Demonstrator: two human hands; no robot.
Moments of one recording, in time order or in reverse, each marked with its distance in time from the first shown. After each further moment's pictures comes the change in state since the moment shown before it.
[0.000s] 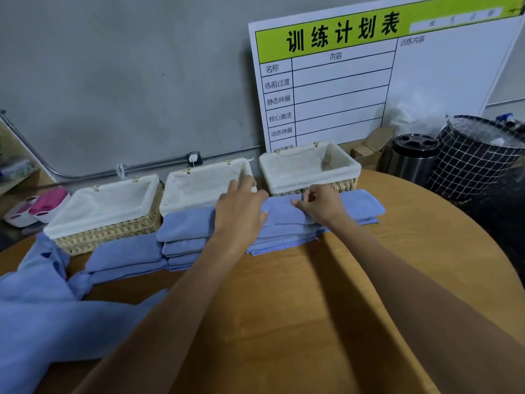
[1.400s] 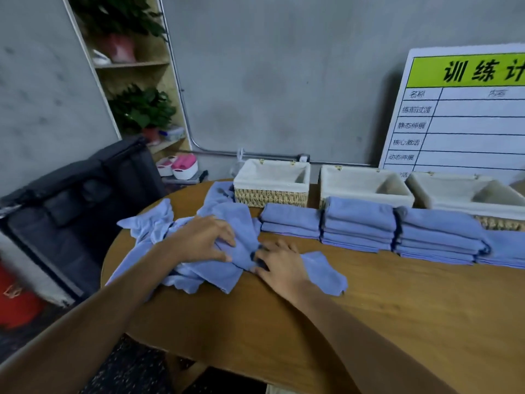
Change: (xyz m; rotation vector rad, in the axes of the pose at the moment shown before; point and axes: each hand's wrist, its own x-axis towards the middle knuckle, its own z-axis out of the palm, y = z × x) left_hand -0.269 -0.347 -0.075 -0.156 -0.308 0.004; right_hand -0.212 -0.214 0.282 -0.552 -0.442 -0.798
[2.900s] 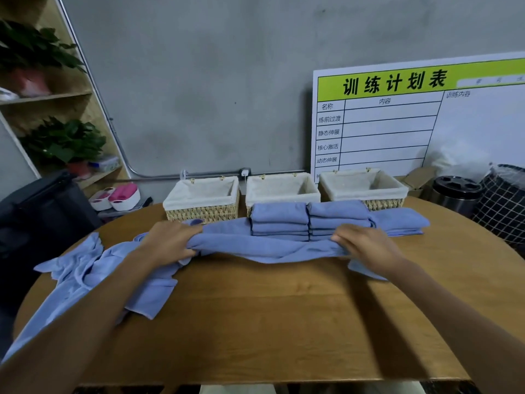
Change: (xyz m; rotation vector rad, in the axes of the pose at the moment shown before) left_hand 0.072 0.081 -0.015 0.440 0.139 0.013; right_hand -0.204 0.222 -0.138 -0.139 0.323 0.082
